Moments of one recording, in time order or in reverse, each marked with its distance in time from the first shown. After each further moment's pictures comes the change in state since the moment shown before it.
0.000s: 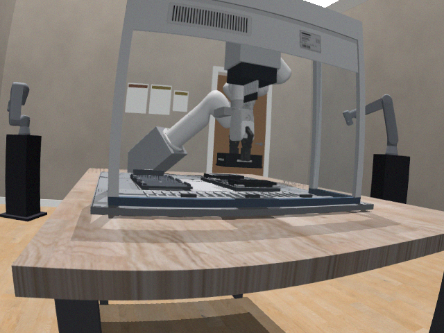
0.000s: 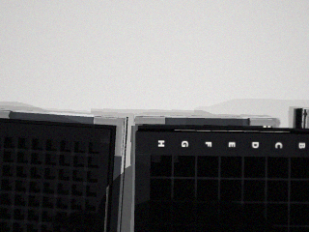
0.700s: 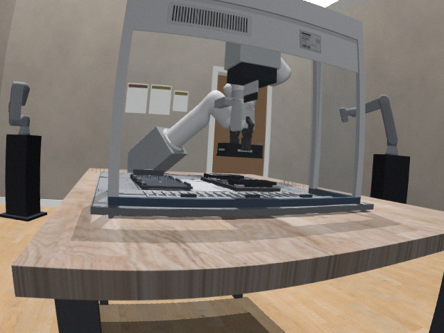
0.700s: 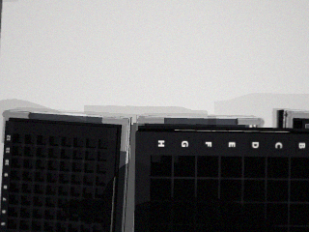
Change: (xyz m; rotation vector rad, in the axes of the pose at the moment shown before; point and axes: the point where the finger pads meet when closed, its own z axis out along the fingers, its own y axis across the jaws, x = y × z) arm 0.000 0.000 -0.031 0.000 0.000 0.000
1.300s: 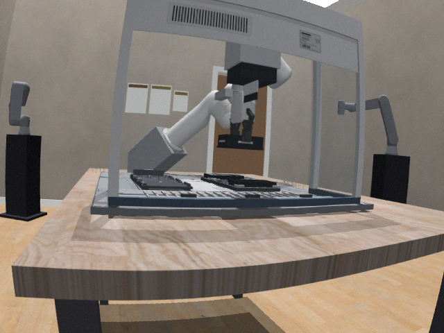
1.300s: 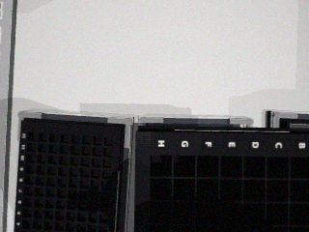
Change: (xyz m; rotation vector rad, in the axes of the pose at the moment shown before) arm 0.000 0.000 -0.027 0.000 0.000 0.000
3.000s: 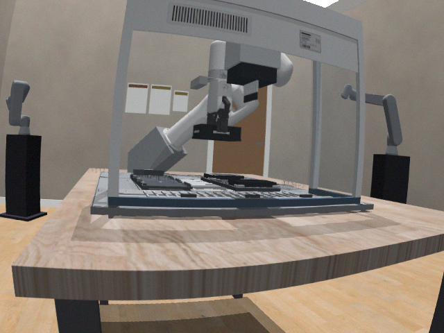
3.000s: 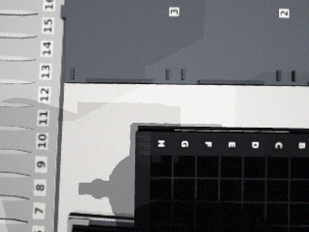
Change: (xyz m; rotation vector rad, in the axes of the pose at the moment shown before) arm 0.097 -0.037 -0.022 0.003 0.004 -0.002
